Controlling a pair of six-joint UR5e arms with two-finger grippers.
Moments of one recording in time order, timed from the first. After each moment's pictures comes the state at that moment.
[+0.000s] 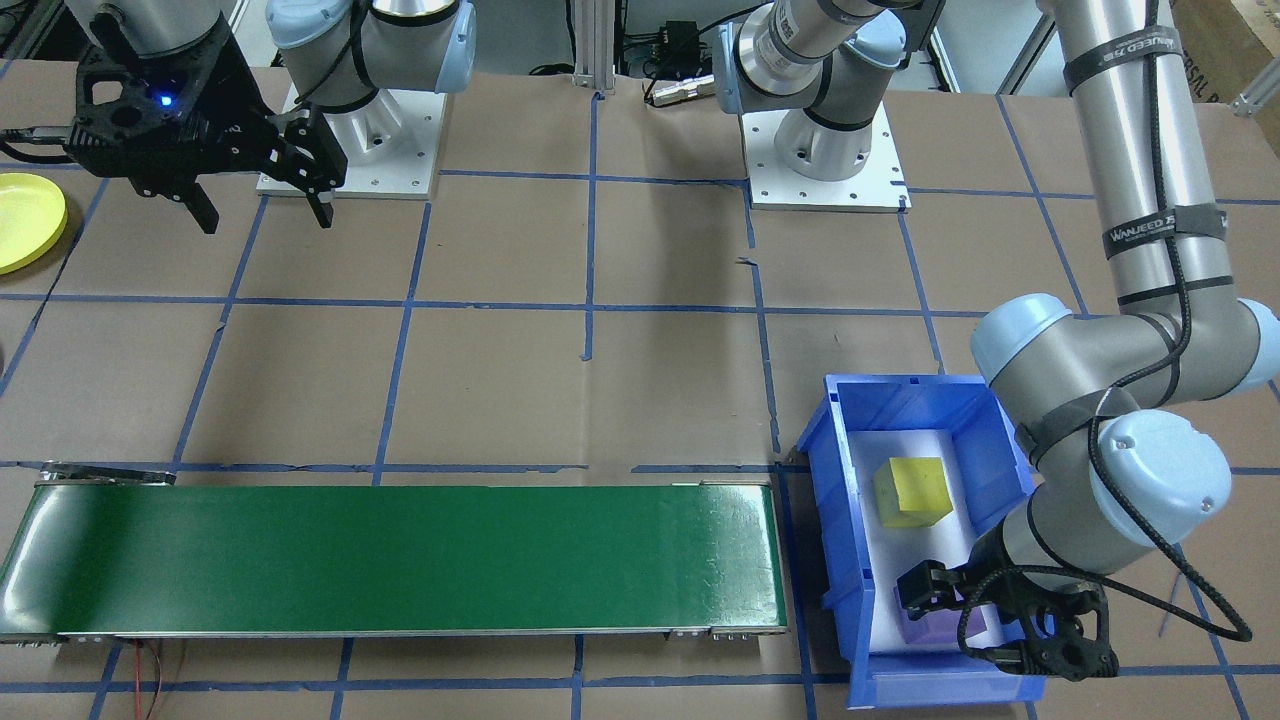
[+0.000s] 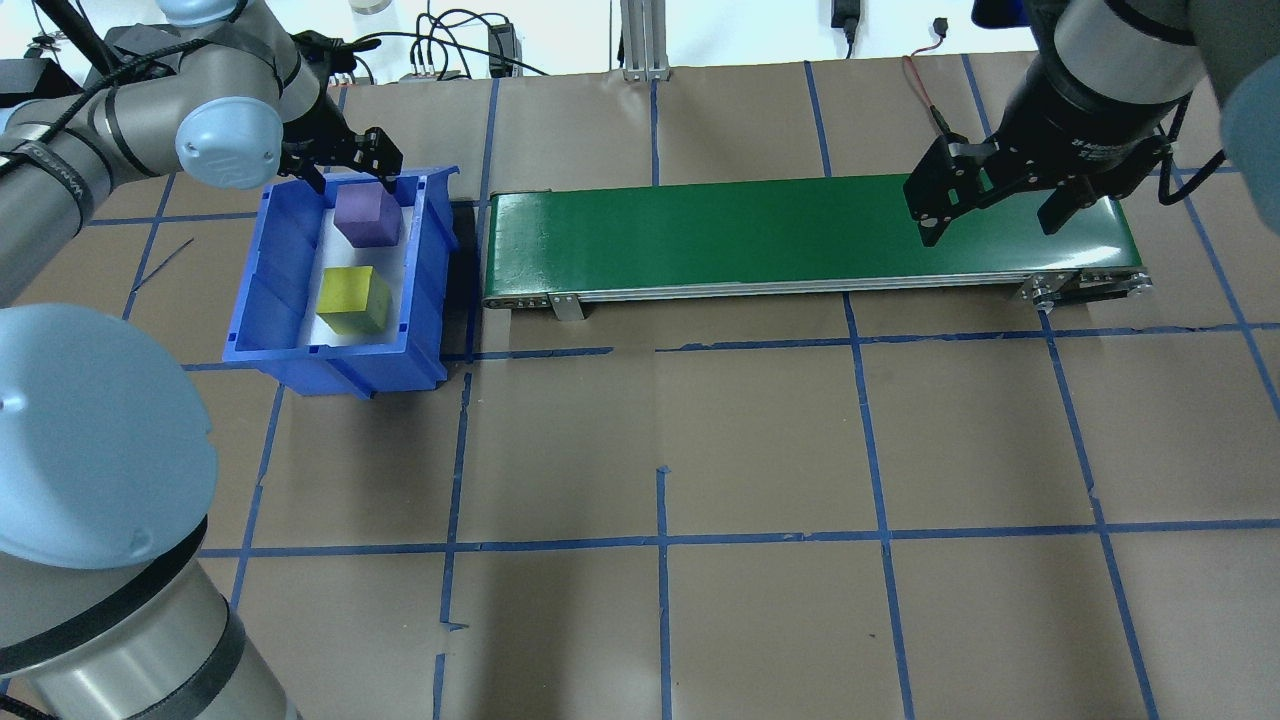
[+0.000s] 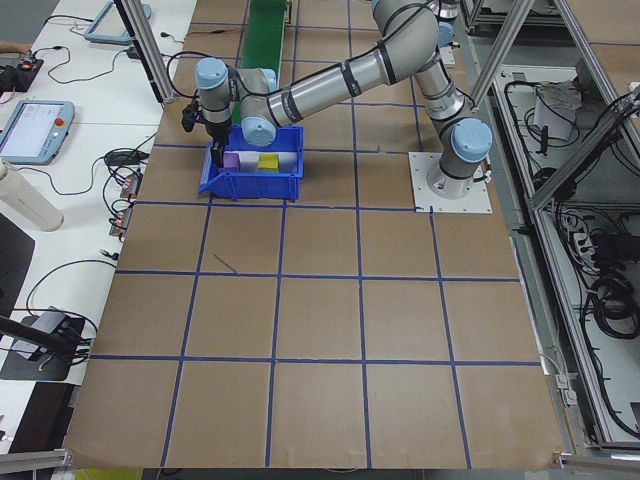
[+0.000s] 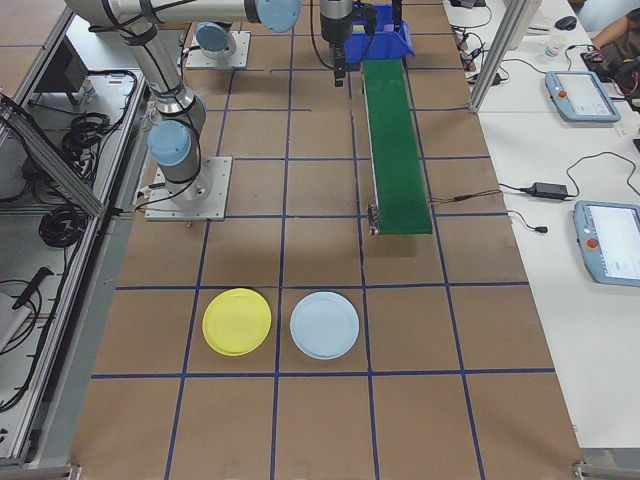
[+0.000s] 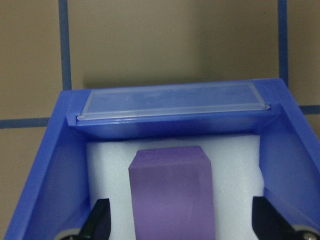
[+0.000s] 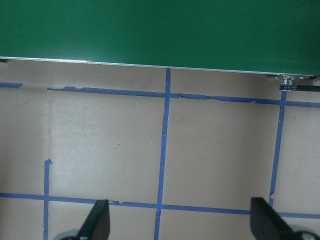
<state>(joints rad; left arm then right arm) -1.39 -2.20 -1.37 -1.05 1.55 0.23 1.52 -1.66 1.63 -1.60 -1.54 -0.13</state>
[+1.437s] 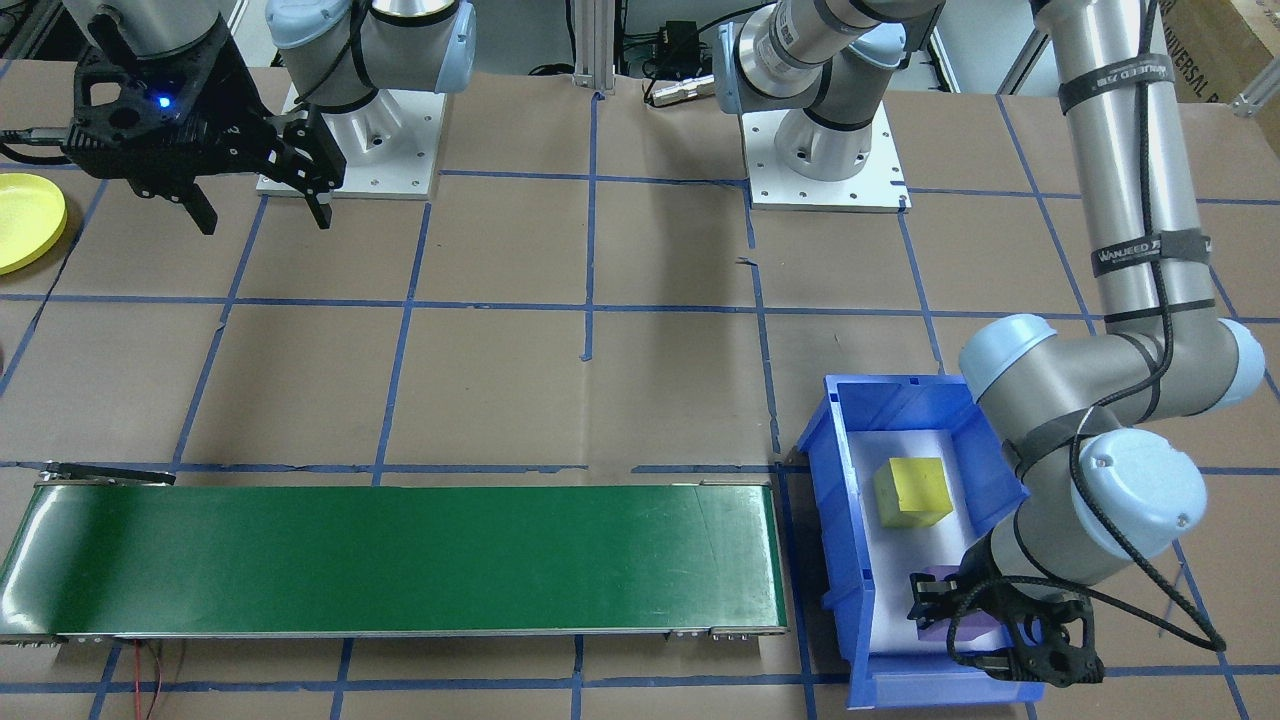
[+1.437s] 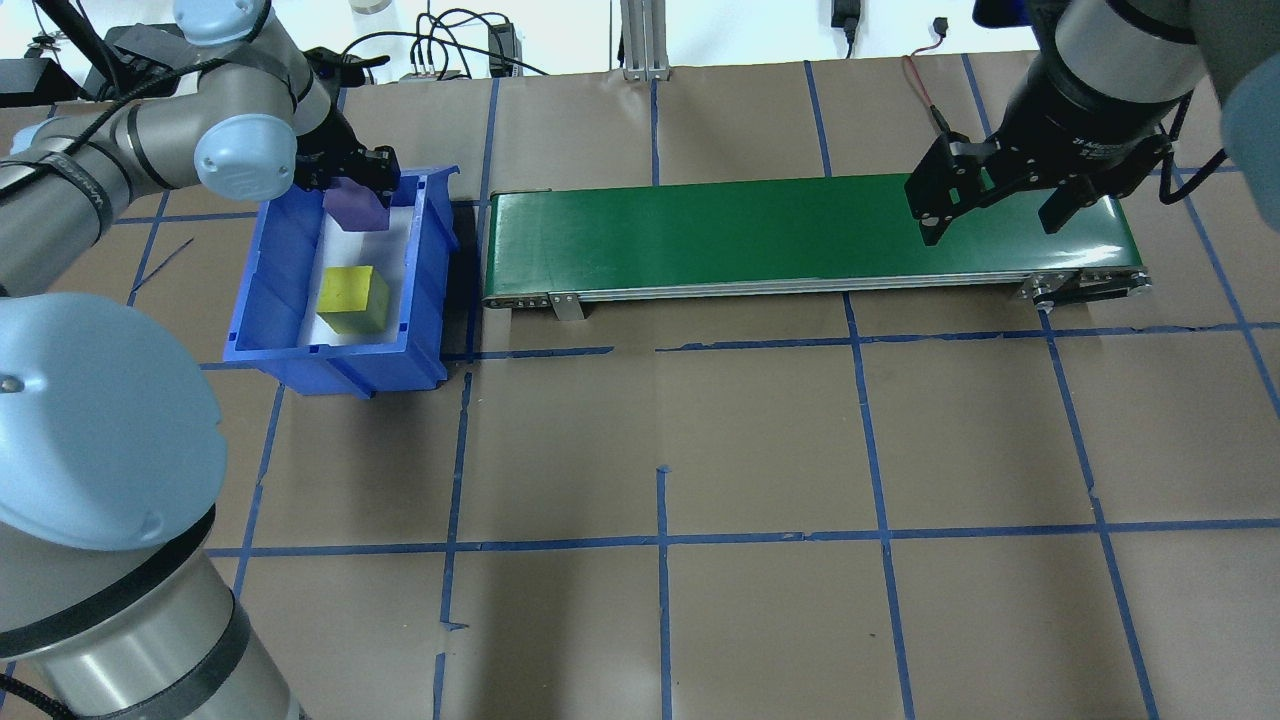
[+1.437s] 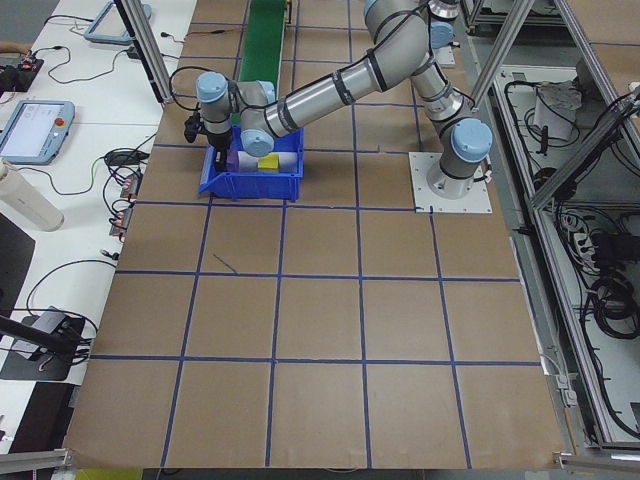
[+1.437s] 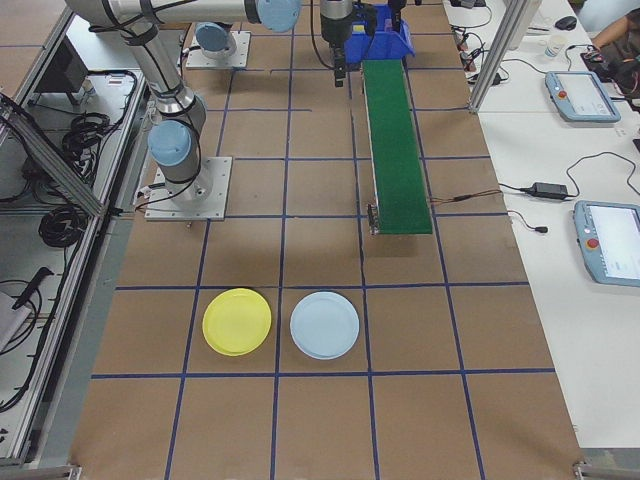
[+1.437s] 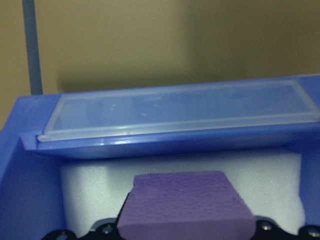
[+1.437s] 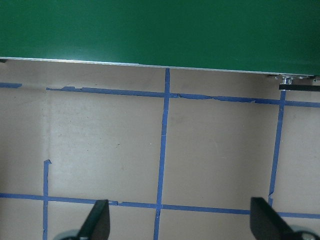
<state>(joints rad) -1.40 -2.19 -1.38 -1.04 1.56 0.23 1.52 -1.66 1.63 -1.60 -1.55 -0.13</state>
